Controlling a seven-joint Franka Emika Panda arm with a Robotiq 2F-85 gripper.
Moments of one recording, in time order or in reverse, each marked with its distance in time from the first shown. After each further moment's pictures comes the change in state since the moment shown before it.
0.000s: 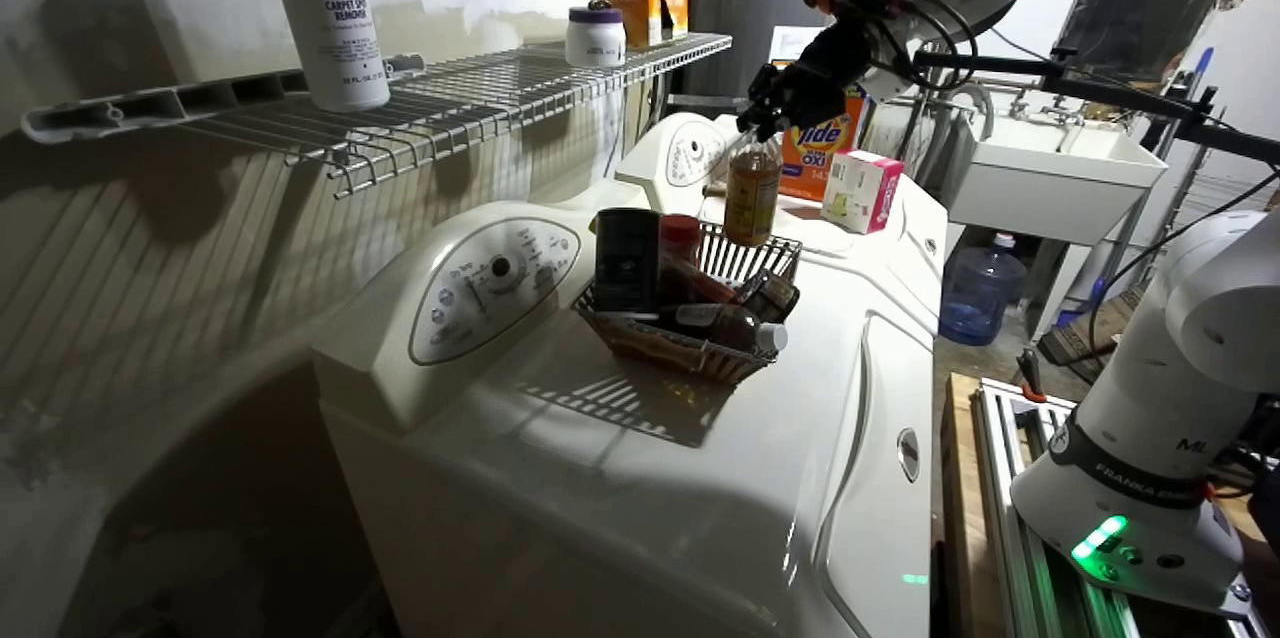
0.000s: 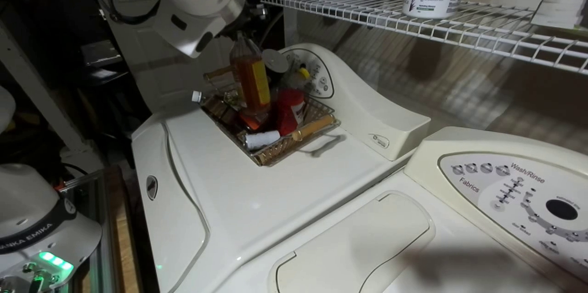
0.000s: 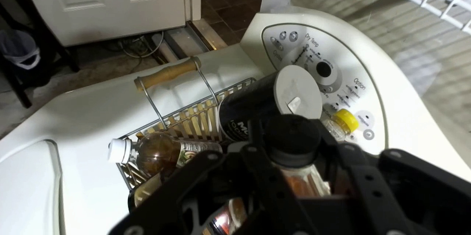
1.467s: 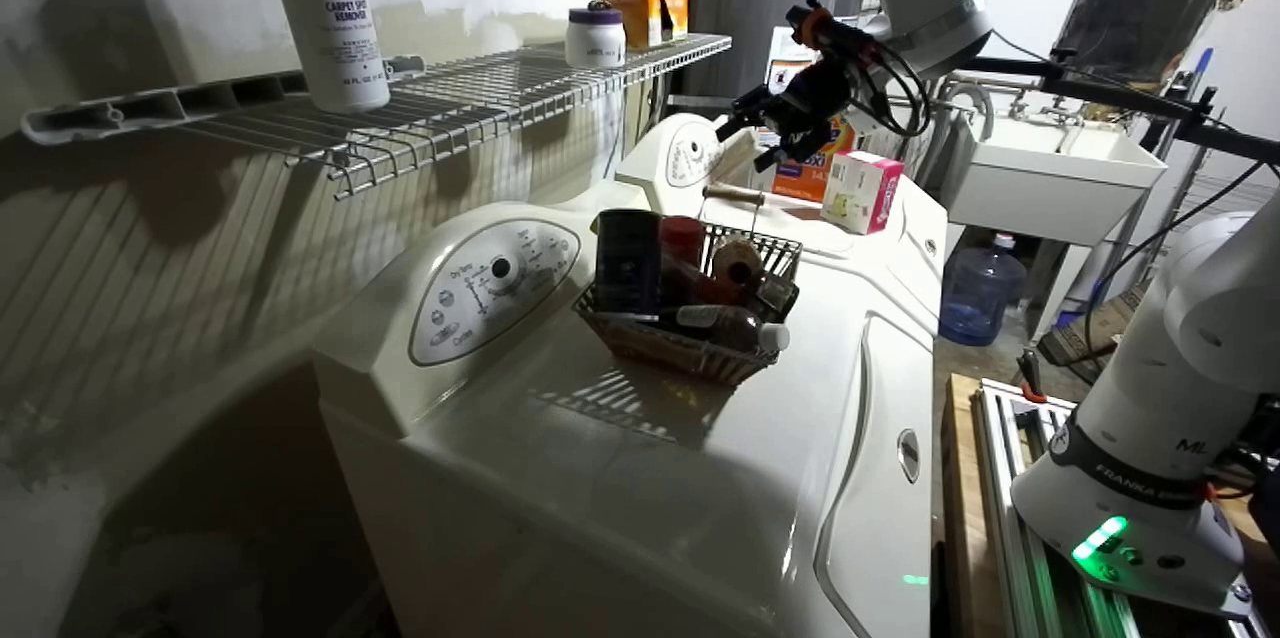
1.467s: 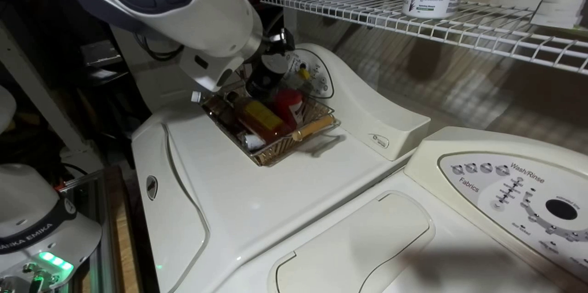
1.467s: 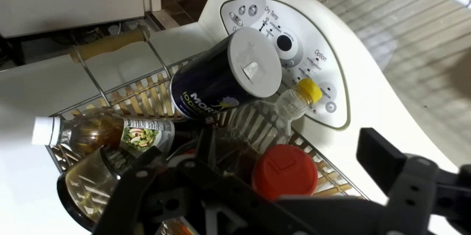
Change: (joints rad) arm -0.009 0.083 0.005 -0.030 0.121 0.145 -0.150
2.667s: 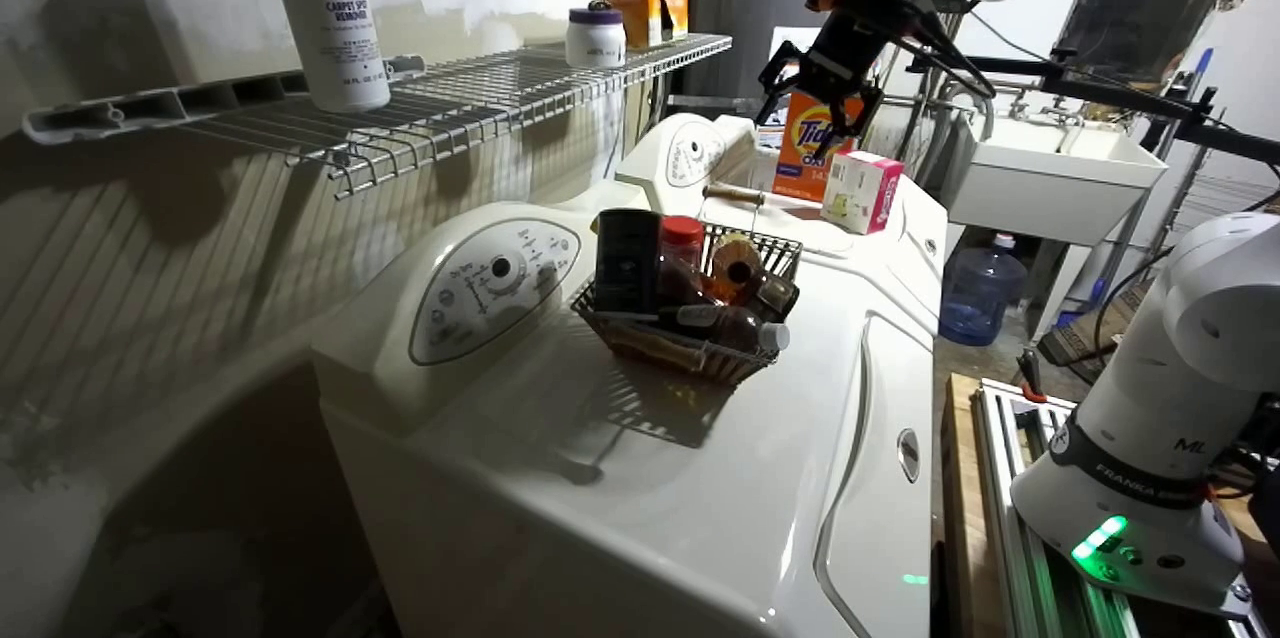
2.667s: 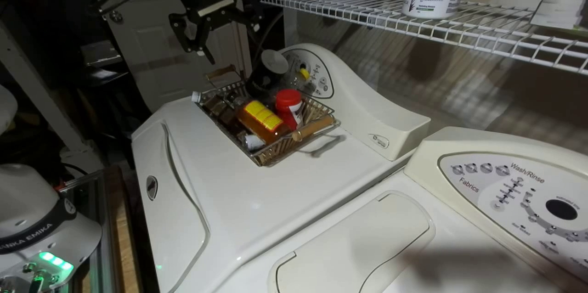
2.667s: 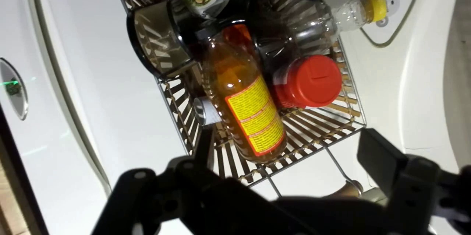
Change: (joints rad) arm -0.024 -0.246 0.199 -0.009 -0.780 0.071 0.351
